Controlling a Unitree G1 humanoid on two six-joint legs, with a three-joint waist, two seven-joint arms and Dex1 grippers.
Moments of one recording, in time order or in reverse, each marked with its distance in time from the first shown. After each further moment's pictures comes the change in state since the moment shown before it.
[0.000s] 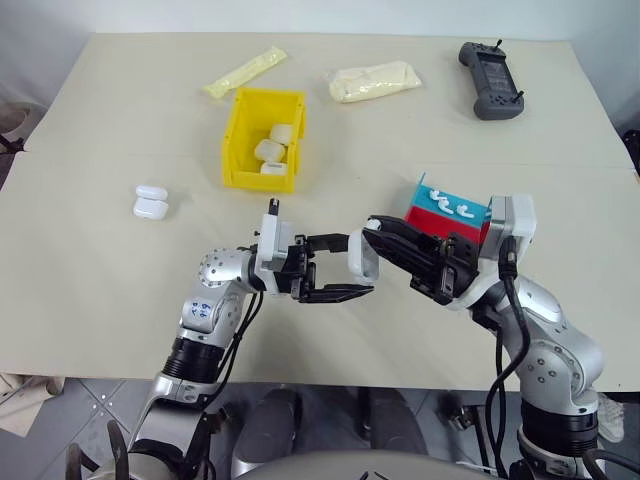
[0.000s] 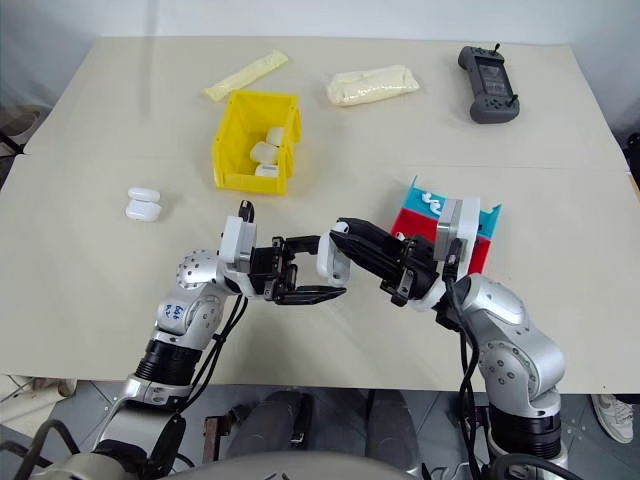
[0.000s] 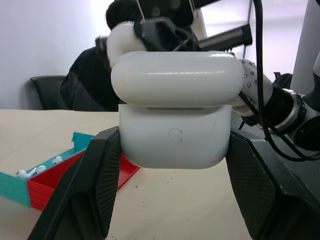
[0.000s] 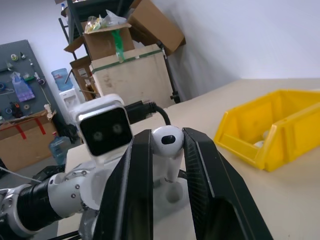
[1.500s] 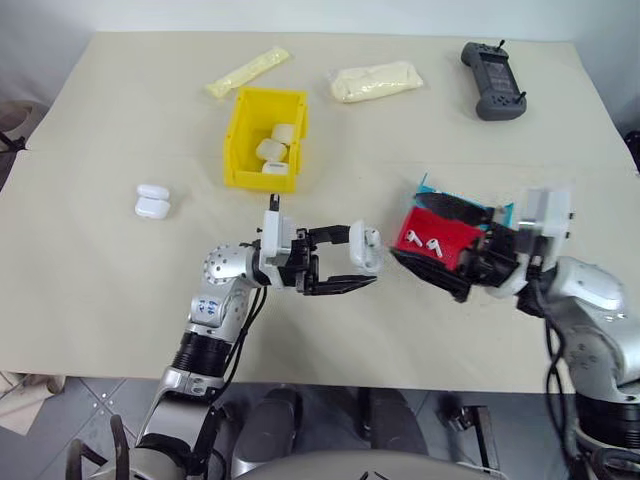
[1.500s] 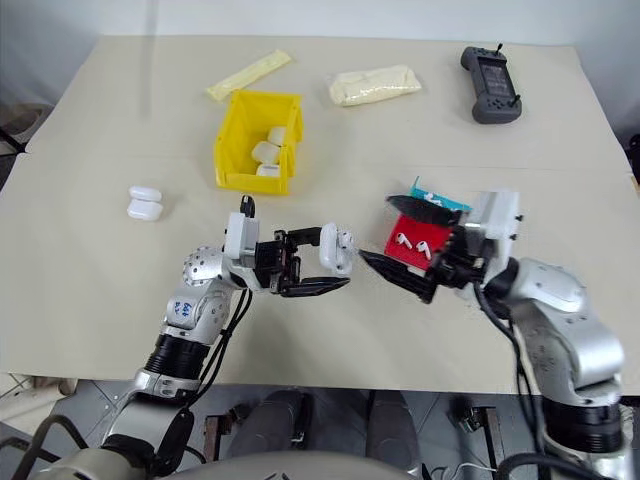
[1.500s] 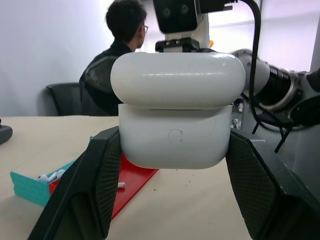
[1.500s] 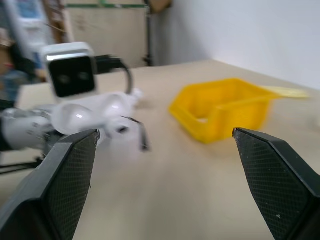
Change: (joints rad) left arm -0.026 -0.035 0.016 0.078 0.032 -0.086 0.010; right arm 0.062 -0.315 -0.170 0.069 -0.087 -0.171 0.120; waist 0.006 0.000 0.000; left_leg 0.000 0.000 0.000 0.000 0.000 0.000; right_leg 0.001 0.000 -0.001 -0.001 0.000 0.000
